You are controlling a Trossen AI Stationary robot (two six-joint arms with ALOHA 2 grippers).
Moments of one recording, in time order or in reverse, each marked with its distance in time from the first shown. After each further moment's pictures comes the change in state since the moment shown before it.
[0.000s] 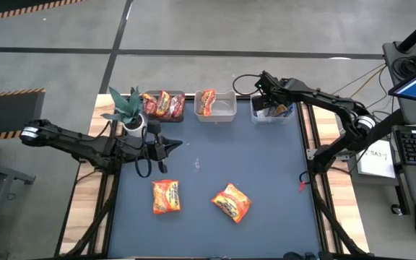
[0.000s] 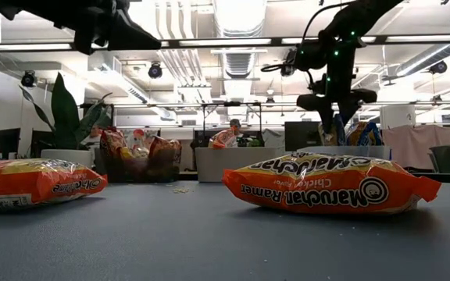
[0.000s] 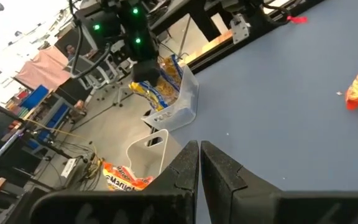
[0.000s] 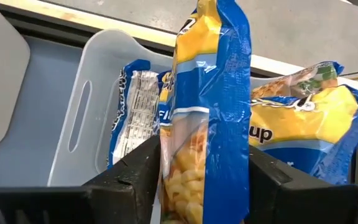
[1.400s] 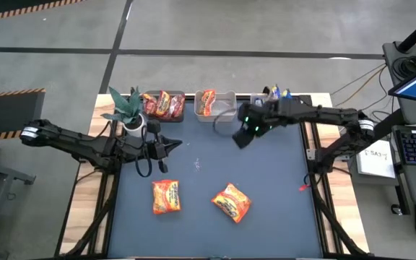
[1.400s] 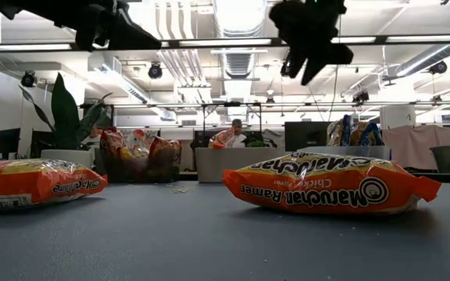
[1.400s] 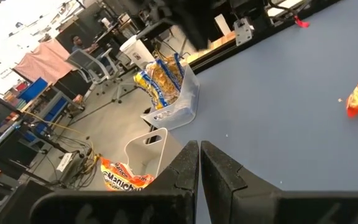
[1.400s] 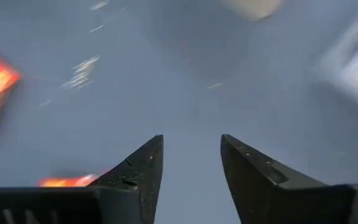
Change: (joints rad) left arm 0.000 0.001 0.005 -0.002 -0.009 -0.043; right arm 0.535 -0.011 0.267 -0.223 -0.333 0.147
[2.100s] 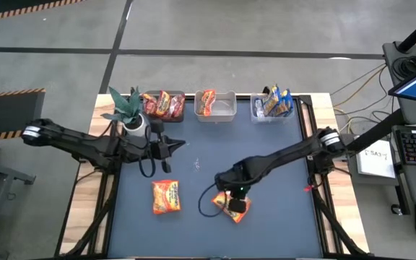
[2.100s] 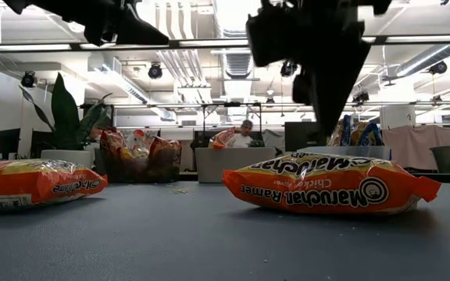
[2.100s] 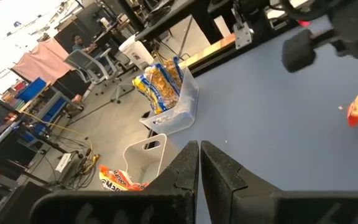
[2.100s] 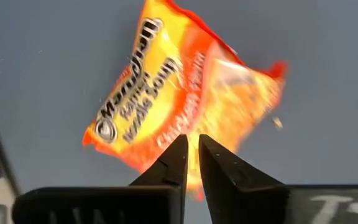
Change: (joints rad) left arm 0.000 0.062 0.054 0.001 0.002 -0.007; right arm 0.451 0.368 -0.002 0.190 -0.229 -0.220
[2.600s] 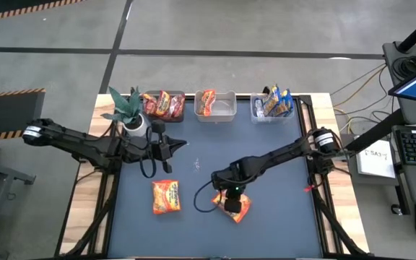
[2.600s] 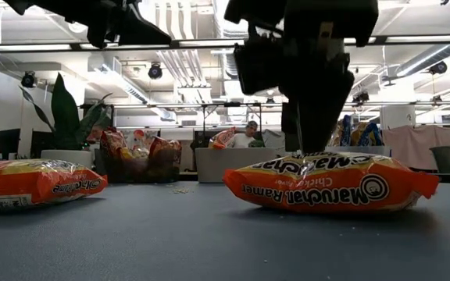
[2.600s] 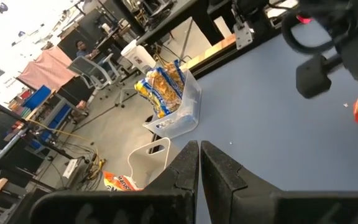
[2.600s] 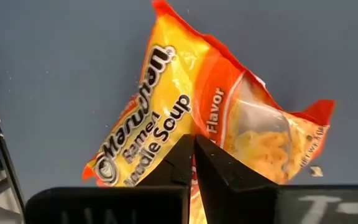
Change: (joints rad) left arm 0.000 0.017 0.000 0.028 -0.001 0.050; right arm -0.035 0.058 -0.071 0.189 -0.104 -0.017
